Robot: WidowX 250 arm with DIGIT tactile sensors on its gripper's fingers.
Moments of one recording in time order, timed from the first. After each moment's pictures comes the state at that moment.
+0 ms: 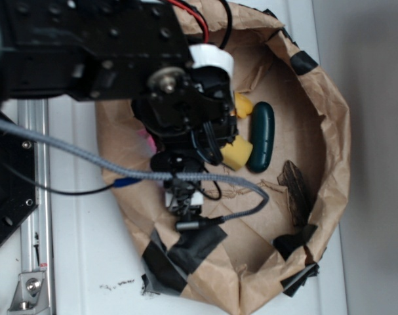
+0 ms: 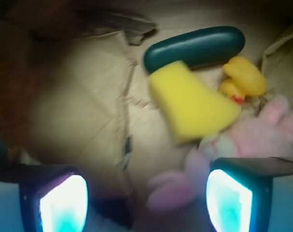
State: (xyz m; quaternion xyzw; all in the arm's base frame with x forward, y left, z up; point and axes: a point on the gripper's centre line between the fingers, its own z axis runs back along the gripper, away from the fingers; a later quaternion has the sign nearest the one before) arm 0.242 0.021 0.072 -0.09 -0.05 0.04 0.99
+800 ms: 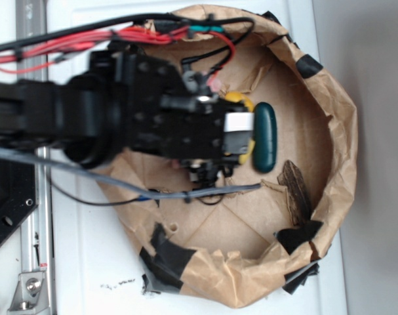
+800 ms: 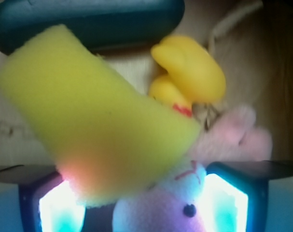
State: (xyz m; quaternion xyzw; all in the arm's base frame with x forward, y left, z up) arm 0.266 0.044 0.025 0.08 -0.04 0.06 0.99
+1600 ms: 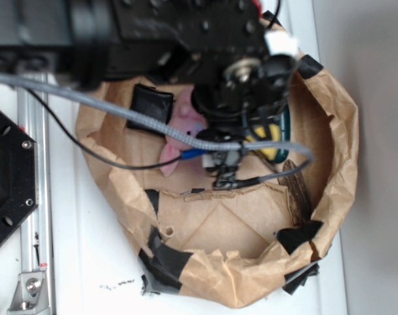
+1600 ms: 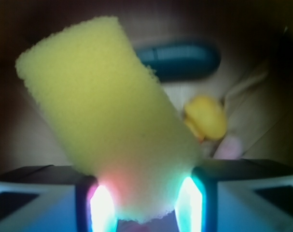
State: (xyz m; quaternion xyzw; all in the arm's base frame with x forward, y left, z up) arm 0.275 0.040 0.110 -0.05 -0.06 0.03 1.00
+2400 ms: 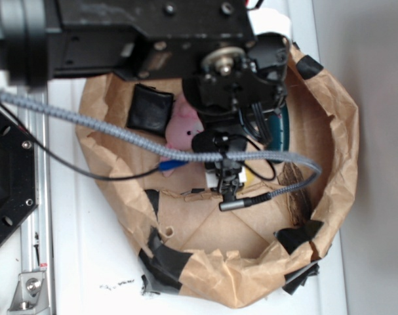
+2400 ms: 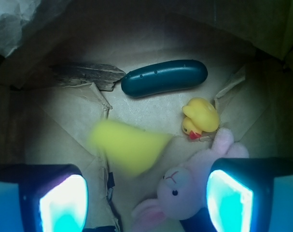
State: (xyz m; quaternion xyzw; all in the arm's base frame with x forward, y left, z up) arm 0.265 0.037 0.110 -0.05 -0.06 0.08 0.99
